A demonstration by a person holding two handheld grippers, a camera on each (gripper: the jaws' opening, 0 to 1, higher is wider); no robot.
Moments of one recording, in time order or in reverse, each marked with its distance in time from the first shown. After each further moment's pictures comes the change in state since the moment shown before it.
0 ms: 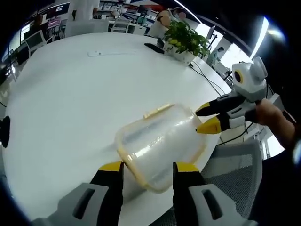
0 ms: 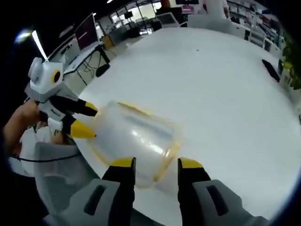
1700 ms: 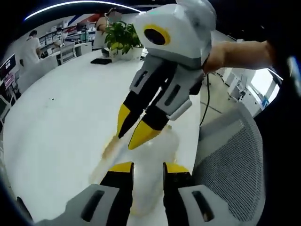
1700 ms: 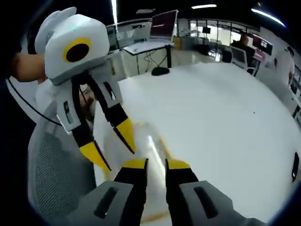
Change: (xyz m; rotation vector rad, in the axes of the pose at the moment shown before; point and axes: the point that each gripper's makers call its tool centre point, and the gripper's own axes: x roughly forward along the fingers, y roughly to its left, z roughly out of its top) left arm 0.015 -0.065 0.029 0.520 0.009 -0.160; right arm 0.029 0.057 0.061 -0.595 -0.084 0.317
